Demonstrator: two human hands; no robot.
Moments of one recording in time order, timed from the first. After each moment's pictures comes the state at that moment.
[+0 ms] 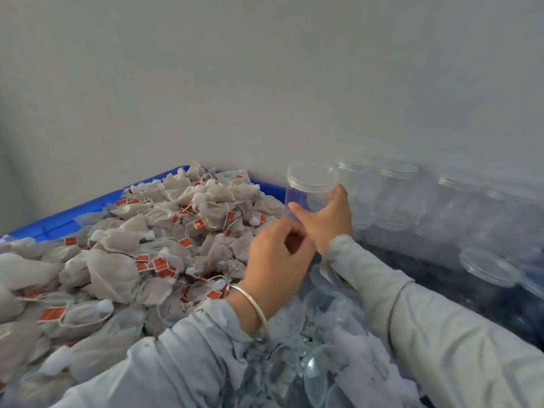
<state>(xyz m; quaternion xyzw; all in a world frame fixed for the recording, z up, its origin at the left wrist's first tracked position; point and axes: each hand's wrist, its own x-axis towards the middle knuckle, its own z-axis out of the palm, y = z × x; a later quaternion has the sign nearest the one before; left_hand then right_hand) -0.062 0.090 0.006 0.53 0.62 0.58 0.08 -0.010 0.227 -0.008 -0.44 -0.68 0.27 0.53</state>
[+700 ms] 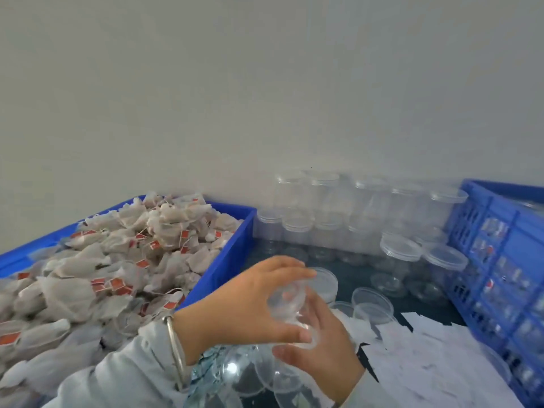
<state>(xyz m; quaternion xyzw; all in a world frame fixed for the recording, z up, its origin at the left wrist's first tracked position) -0.034 0.051 0.004 0.83 0.46 0.27 0.15 0.127 0.074 -0.068 -0.31 -0.73 0.43 0.43</state>
